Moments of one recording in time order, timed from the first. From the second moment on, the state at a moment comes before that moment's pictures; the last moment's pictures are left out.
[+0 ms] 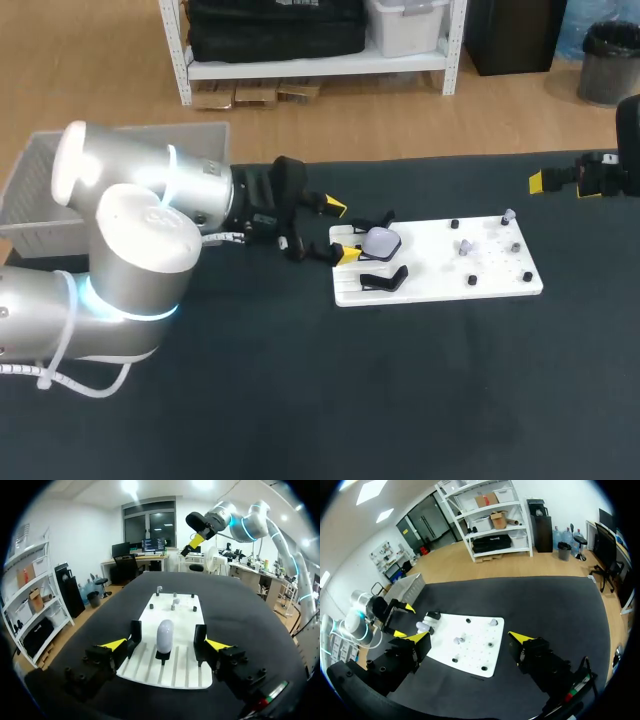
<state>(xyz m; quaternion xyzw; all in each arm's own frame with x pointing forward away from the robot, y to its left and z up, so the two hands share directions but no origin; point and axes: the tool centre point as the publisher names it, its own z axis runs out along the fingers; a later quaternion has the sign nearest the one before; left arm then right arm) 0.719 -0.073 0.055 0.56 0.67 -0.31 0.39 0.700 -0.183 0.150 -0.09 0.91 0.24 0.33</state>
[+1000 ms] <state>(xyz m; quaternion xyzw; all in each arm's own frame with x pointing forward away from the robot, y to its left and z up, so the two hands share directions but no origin) 0.724 -0.107 0.031 0.54 0.67 -0.33 0.38 0.700 -0.183 0.150 -0.09 0.91 0.24 0.33</state>
